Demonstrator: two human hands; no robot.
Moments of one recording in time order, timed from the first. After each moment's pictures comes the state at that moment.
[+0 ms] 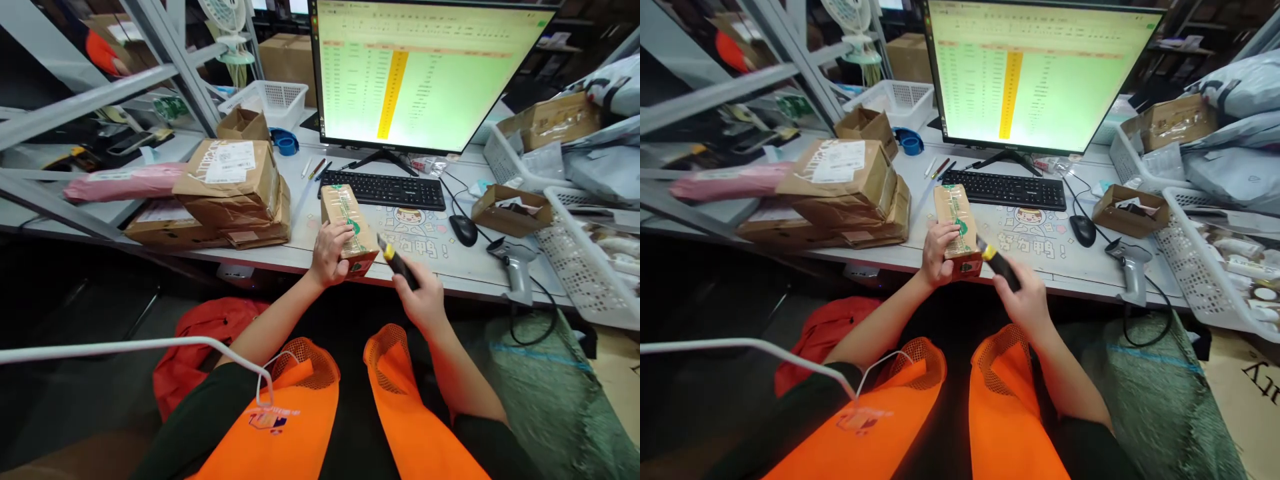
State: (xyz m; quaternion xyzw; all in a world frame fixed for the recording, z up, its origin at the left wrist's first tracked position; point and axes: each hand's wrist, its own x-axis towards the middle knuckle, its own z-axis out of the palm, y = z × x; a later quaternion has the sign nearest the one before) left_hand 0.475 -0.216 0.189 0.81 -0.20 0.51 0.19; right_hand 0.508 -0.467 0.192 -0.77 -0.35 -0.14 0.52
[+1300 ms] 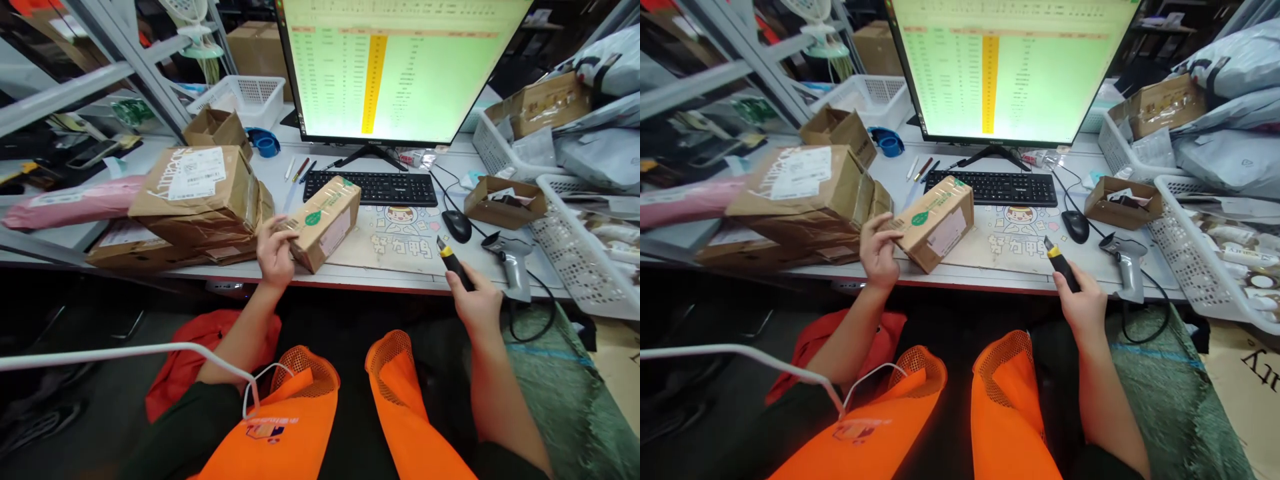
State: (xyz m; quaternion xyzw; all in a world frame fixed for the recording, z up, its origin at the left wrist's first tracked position) left_hand 0.460 -0.162 0.205 0.81 -0.08 0.52 0.28; right_hand 0.579 -0.571 0.132 -0.87 -0.15 -0.25 0.41
